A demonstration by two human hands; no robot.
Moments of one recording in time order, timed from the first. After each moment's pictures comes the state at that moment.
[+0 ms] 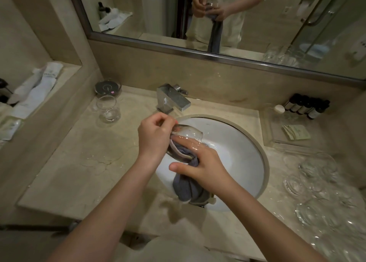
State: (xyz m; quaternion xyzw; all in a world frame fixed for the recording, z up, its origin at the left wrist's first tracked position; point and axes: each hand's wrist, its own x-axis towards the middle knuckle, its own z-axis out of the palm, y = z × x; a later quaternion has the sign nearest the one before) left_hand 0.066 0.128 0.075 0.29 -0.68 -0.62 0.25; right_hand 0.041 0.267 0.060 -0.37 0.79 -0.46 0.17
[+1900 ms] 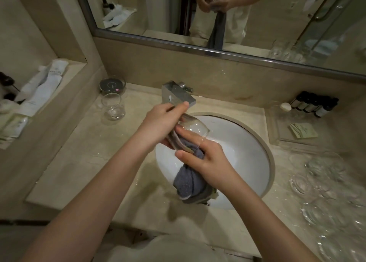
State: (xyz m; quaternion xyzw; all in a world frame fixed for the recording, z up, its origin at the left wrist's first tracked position) left_hand 0.052 0.099 0.096 0.28 -0.75 -0.60 0.01; right_hand 0.046 0.257 0.072 -0.33 0.72 -0.58 0.21
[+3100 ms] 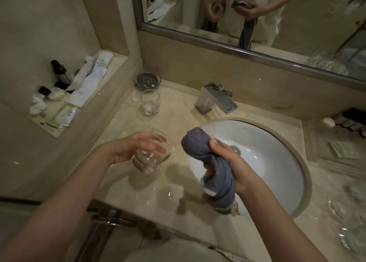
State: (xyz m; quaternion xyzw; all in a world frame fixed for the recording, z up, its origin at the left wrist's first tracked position) left_hand 0.152 -0.070 0.018 0.19 -0.61 -0.74 -0.22; right_hand 0.045 0.183 0.040 -0.04 0.48 -0.71 0.52
